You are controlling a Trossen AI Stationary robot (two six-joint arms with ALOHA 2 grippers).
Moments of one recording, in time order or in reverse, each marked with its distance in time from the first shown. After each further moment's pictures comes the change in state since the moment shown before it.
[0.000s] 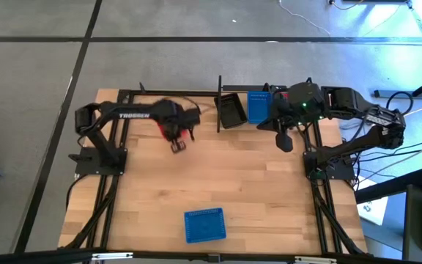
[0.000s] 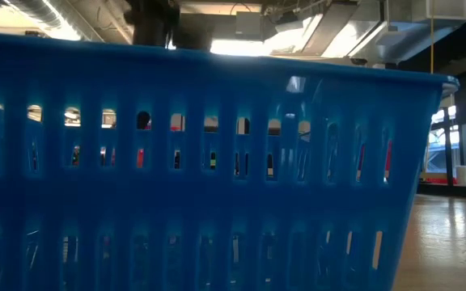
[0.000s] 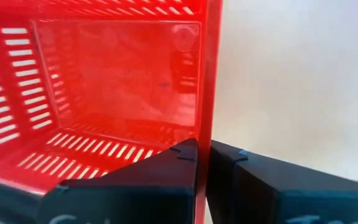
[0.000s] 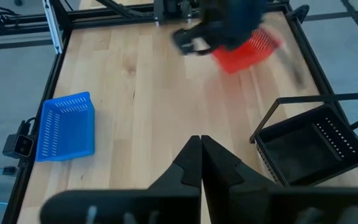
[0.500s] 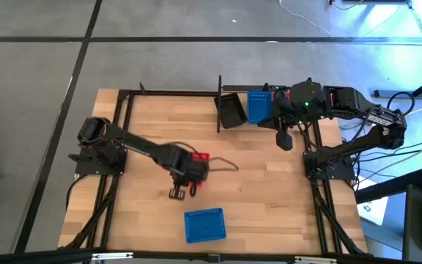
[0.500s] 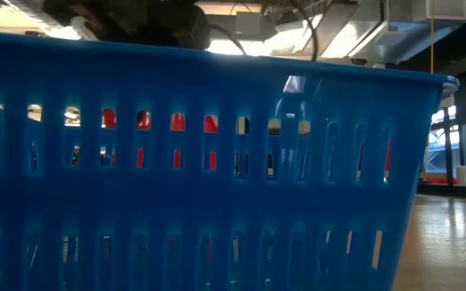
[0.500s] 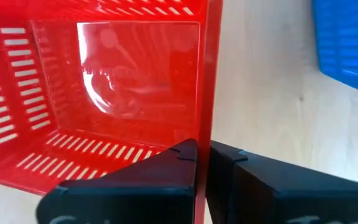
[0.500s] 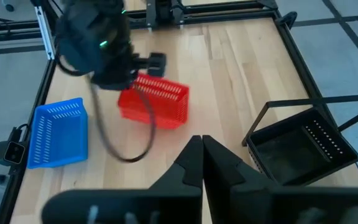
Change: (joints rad) left arm -0.498 0.086 0.048 0.213 0.181 0.101; right arm -0.001 -0.011 0.000 0.013 0.035 0.000
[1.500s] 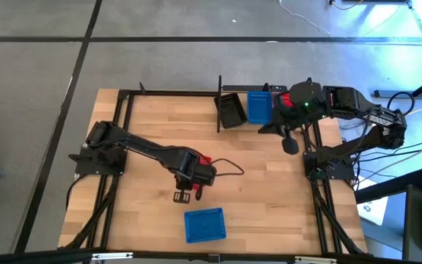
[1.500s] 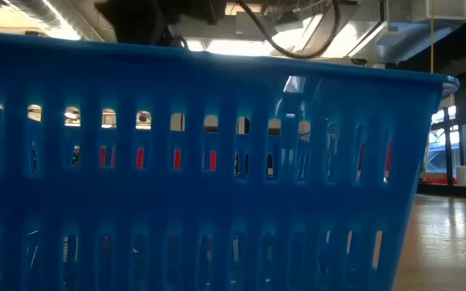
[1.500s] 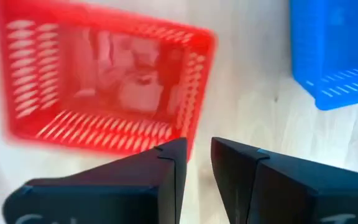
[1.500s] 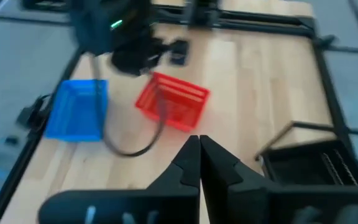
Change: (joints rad) left arm -0.043 0.108 0.284 -0.253 -0.026 -0.103; right arm 0.000 0.000 0.000 -0.007 -0.131 -0.170
